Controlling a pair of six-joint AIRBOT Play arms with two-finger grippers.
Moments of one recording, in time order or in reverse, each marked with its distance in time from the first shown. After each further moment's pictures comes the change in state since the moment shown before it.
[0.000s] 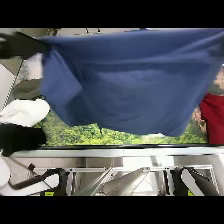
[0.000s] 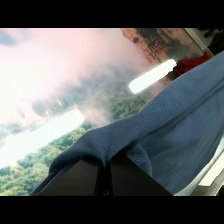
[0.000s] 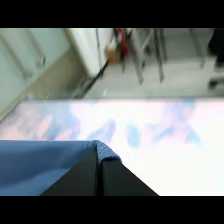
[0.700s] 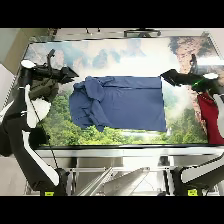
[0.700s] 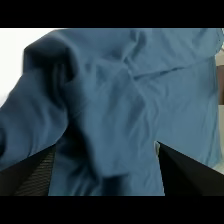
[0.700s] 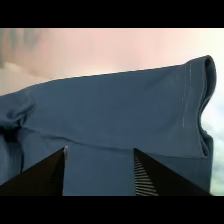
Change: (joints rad) left arm 0.088 -0.730 0.107 0.003 0.058 0.034; right arm 0.126 -0.788 -0.001 0.052 -0.086 -0.042
